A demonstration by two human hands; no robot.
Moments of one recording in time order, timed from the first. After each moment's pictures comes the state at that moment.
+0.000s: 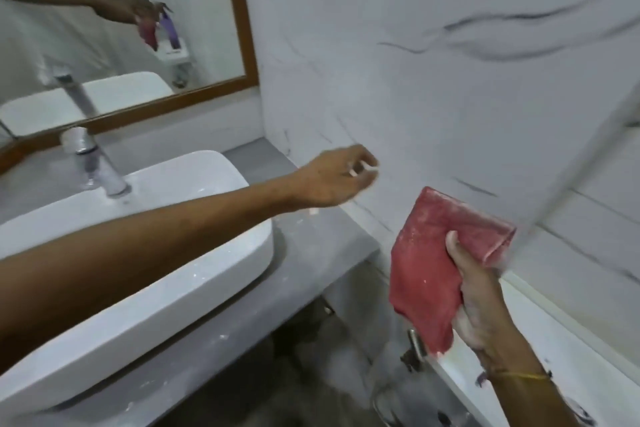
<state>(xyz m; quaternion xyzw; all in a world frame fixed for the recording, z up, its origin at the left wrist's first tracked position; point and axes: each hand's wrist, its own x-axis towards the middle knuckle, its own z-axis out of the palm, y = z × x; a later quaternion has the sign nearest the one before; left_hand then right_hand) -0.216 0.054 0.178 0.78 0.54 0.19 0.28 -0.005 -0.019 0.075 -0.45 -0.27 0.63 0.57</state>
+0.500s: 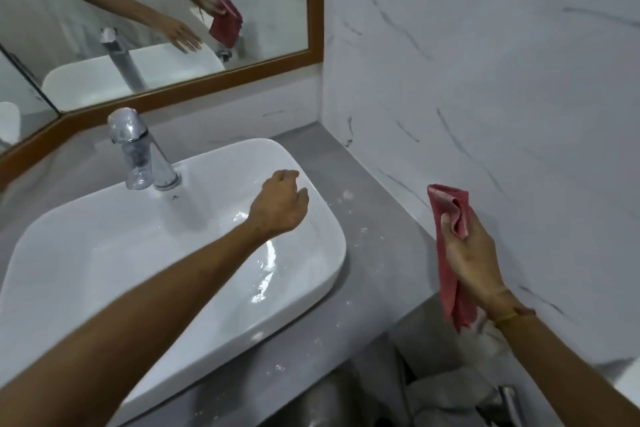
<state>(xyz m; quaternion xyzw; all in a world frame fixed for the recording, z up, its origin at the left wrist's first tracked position) -0.416 0.120 0.036 0.59 0.76 0.18 0.20 -0.133 0.120 0.009 -0.61 -0.59 0.32 0.41</state>
